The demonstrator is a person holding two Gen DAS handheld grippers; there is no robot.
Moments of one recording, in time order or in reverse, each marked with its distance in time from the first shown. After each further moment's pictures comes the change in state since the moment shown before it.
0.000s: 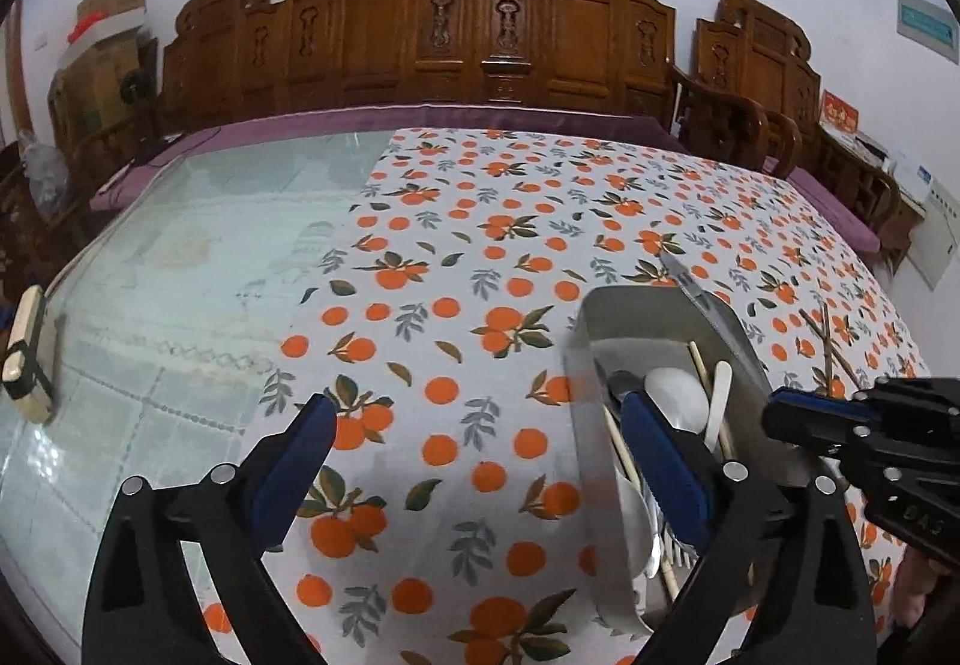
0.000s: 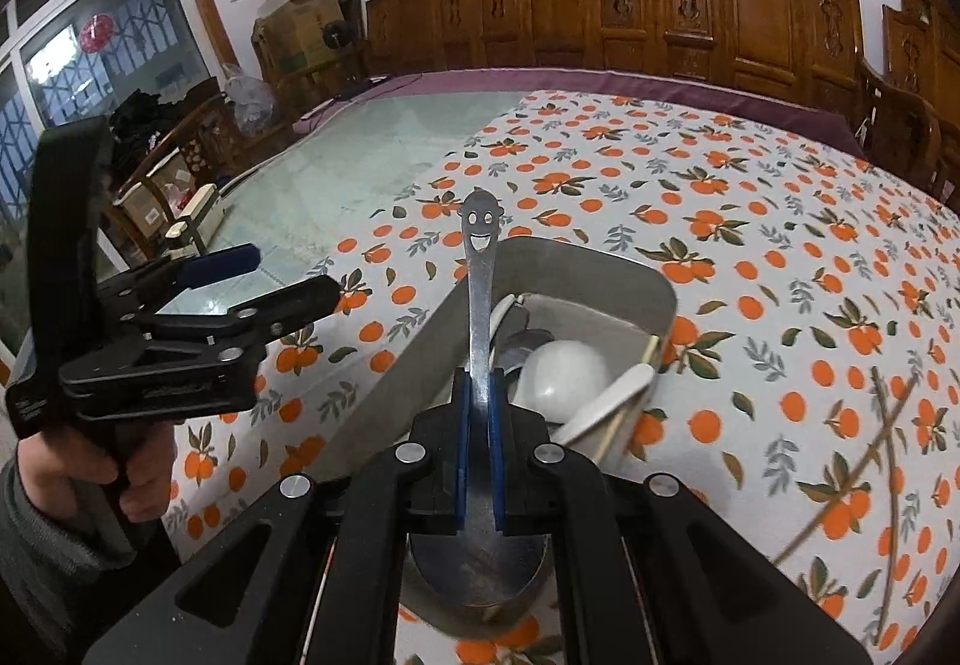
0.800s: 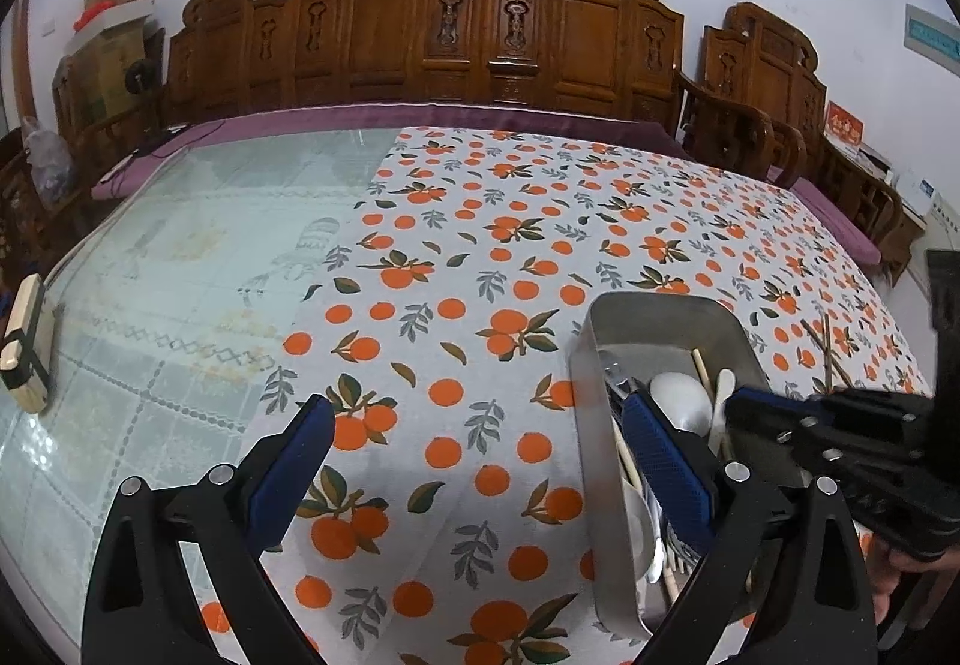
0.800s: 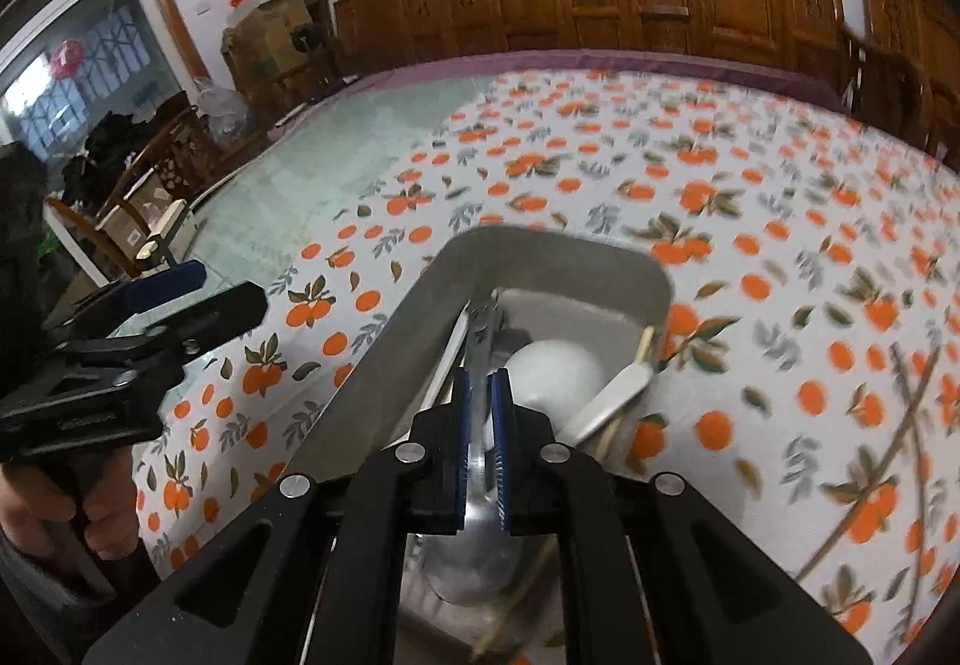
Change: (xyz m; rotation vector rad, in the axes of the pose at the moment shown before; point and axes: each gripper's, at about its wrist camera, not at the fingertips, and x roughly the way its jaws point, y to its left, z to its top) left arm 0.001 0.001 0.000 -0.015 -0.004 -0.004; right arm 0.008 -0.018 0.000 0.023 -0.017 -0.031
